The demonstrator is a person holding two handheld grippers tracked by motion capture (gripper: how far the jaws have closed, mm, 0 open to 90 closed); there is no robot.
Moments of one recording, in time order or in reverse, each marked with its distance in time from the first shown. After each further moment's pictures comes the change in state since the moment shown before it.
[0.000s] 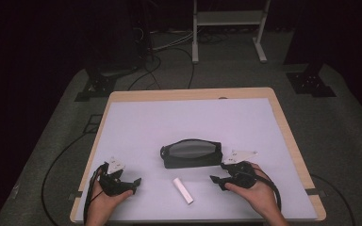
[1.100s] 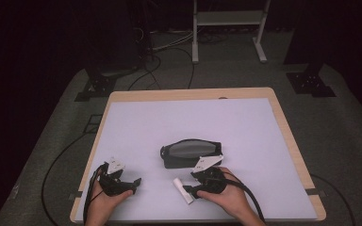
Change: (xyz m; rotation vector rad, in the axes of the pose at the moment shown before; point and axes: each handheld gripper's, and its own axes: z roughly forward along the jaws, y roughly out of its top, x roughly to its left) left arm 0.000 0.000 0.000 0.000 0.000 -0.001; right arm 0.058 0.030 0.047 0.044 0.150 -0.096
